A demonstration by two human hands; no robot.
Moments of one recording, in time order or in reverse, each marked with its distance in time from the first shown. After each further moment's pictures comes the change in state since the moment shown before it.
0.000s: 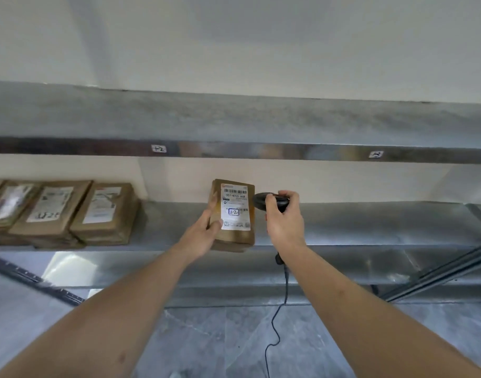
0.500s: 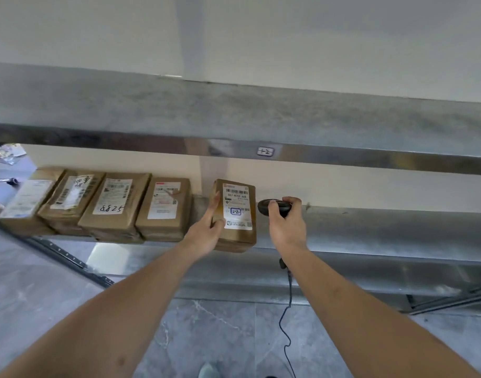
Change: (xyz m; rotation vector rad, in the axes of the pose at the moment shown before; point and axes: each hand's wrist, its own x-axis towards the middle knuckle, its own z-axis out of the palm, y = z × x) left_hand -0.009 -0.102 -0.133 0.016 0.029 -0.231; right_hand -0.030 -0.021 0.173 -0.151 -0.052 0.052
